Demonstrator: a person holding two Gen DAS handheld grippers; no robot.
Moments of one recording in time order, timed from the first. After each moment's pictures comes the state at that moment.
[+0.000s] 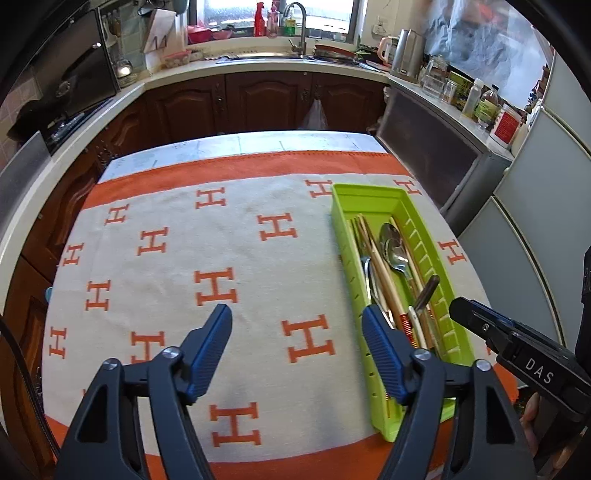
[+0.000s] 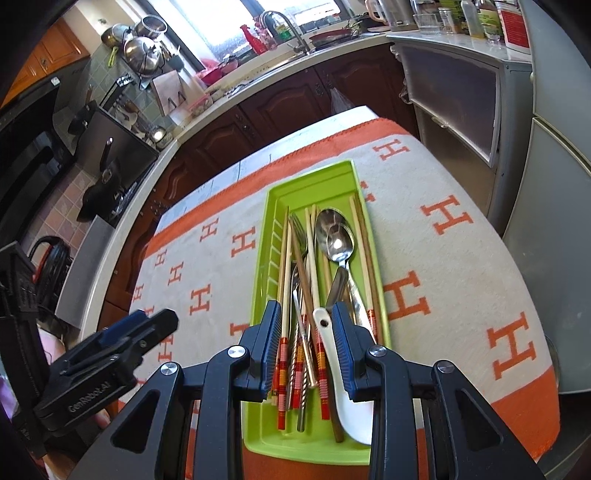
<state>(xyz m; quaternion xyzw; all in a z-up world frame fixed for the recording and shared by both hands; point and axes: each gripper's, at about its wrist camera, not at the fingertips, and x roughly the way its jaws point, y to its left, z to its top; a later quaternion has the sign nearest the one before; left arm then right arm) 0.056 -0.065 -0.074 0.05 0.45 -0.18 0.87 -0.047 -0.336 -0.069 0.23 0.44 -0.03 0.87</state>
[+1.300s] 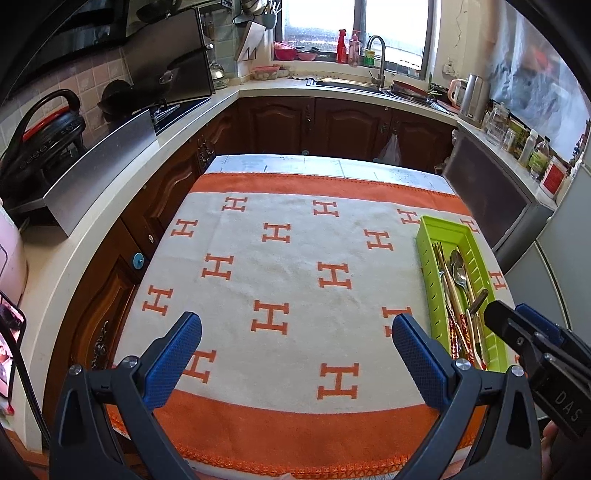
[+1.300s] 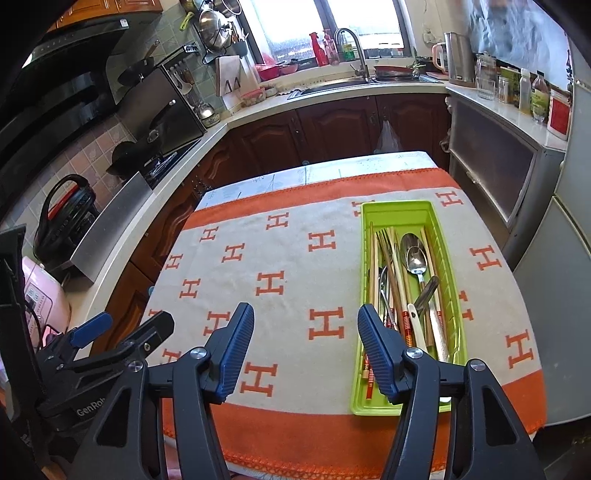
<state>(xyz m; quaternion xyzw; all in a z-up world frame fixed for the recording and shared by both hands) 0.006 0.048 -0.025 0.01 0.42 -0.06 0.90 -0.078 -0.200 0.024 0.12 0.42 0.01 0.90</state>
